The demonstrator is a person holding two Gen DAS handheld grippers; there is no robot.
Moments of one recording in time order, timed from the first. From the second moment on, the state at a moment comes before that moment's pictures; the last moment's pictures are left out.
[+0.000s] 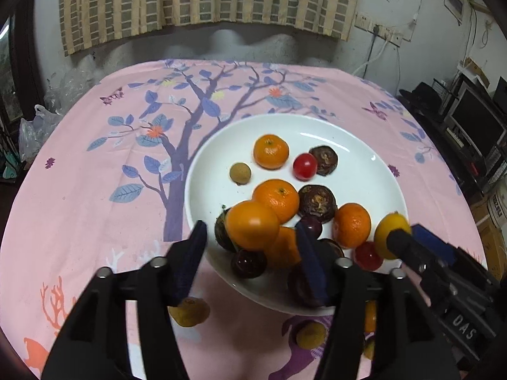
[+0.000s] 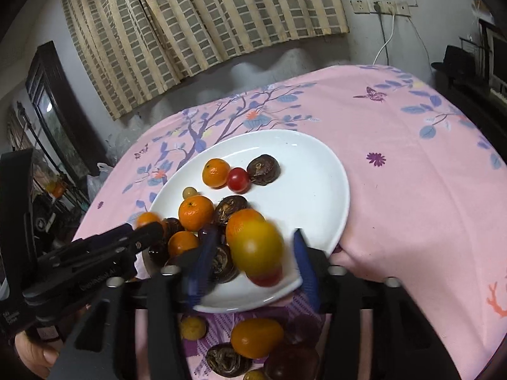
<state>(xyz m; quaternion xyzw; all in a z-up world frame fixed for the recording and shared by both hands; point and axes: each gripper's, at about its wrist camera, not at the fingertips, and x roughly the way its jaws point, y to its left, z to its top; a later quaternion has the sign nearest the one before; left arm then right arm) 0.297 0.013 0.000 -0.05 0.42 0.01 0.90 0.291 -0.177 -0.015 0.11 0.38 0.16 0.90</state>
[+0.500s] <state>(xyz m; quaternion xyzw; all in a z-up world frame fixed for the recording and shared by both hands) 0.205 0.048 -0.006 -0.08 0.41 0.04 0.91 0.213 -0.184 -0.016 0.06 0.39 0.16 0.90</state>
